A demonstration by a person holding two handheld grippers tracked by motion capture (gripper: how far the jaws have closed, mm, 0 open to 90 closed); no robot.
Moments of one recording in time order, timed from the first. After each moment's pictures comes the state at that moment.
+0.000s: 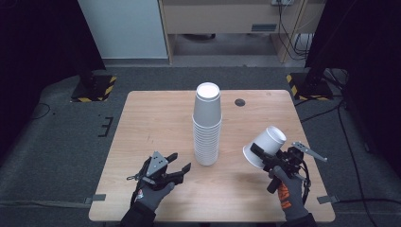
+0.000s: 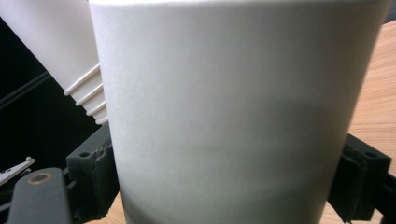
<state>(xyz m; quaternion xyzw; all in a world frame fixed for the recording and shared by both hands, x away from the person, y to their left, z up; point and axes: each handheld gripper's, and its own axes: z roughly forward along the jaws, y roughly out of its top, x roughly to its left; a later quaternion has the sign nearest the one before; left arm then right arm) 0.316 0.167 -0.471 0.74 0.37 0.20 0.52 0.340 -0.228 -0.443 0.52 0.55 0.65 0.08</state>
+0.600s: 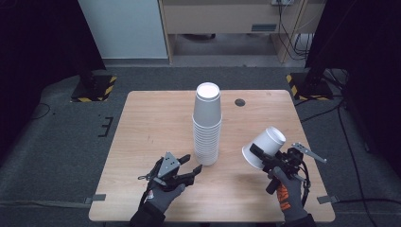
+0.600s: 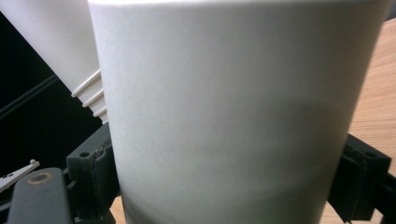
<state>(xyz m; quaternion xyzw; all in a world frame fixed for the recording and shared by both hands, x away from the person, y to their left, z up) 0.315 0.136 -0.468 0.75 0.35 0.18 0.54 0.337 -0.226 -0.443 0.53 0.54 0.65 0.07</state>
